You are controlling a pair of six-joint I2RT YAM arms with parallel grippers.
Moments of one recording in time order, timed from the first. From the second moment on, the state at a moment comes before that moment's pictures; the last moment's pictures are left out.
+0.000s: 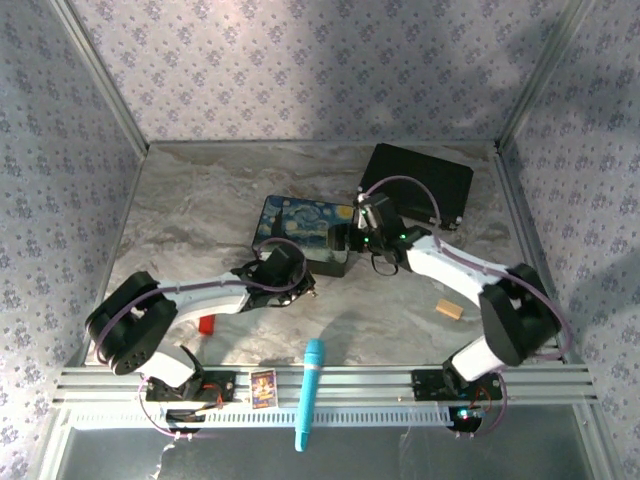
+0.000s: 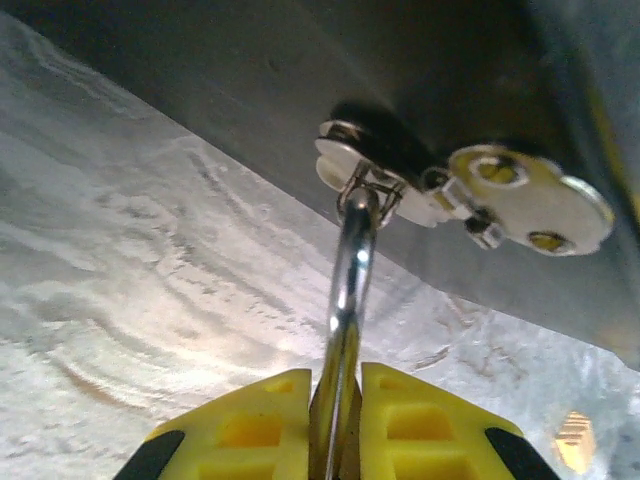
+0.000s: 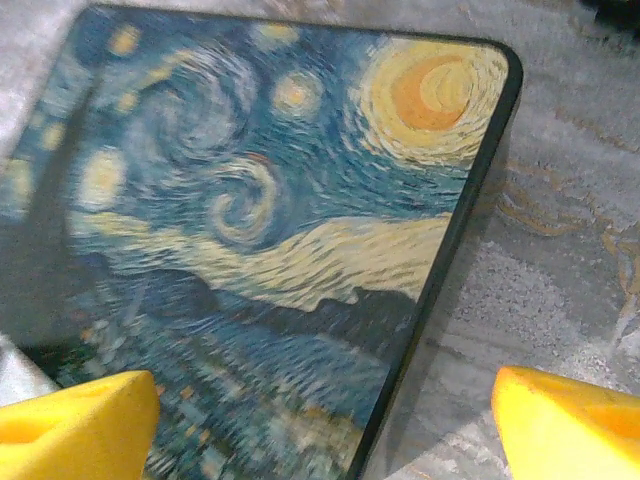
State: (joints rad) left arm -0.86 1.49 0.67 -0.07 0.00 -1.30; right arm 0.59 1.54 0.97 -0.23 -0.08 0.49
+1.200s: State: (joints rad) left arm -0.82 1.49 0.79 -0.43 -0.18 -0.95; right arm 0.59 1.72 1.09 -0.24 -0.14 0.49
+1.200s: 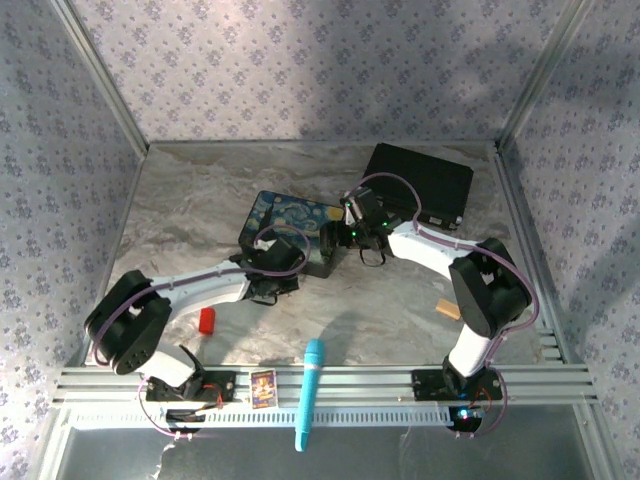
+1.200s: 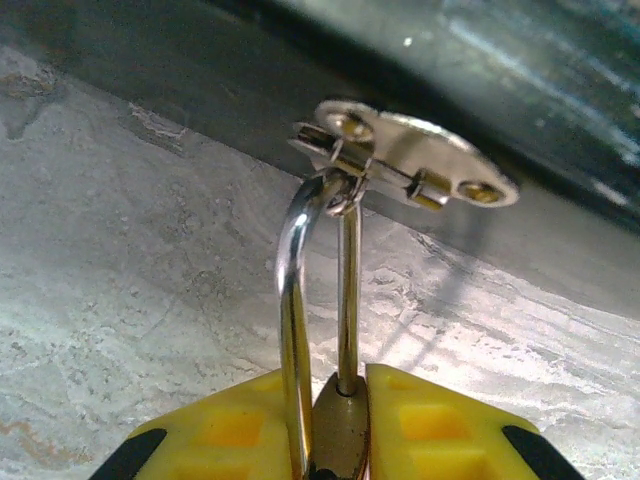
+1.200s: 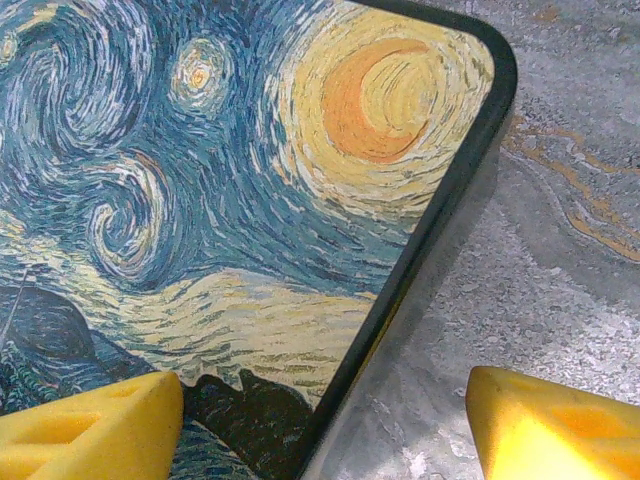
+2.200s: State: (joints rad) left arm -0.85 1.57 0.91 -0.68 -0.37 -0.94; right arm 0.58 1.74 1.08 -0.19 -0.18 0.50
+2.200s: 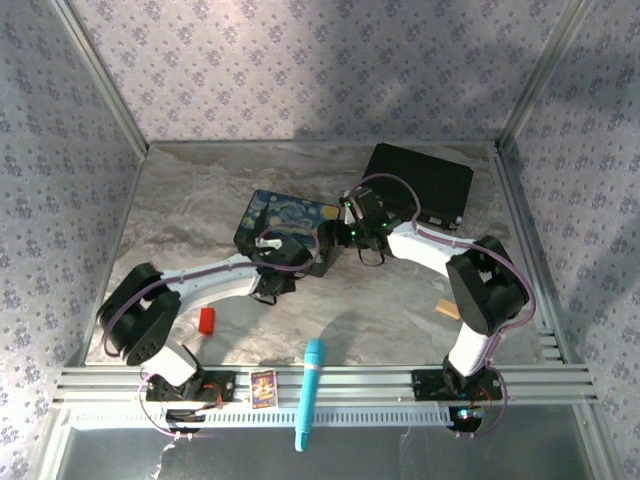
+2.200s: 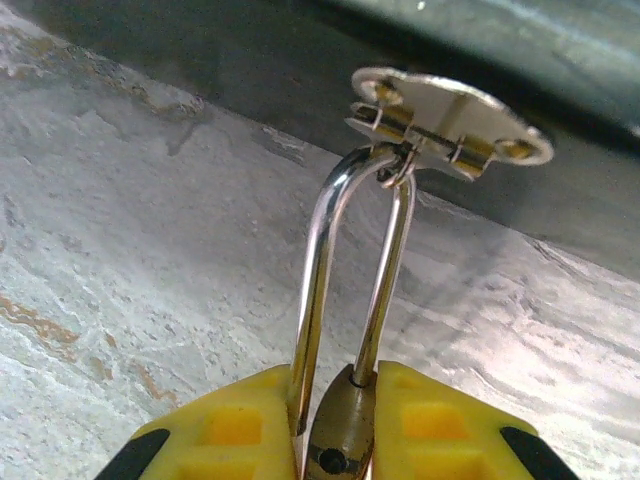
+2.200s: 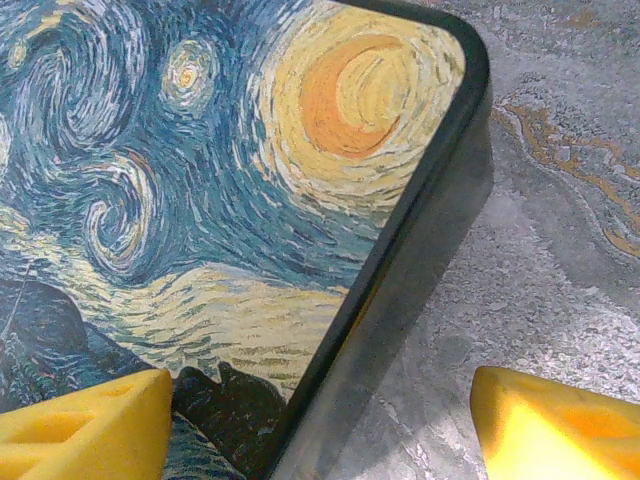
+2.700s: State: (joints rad) left arm -0.94 1.71 1.00 -0.78 -0.55 -0.99; right arm 0.58 1.74 1.08 -0.17 -0.18 0.51
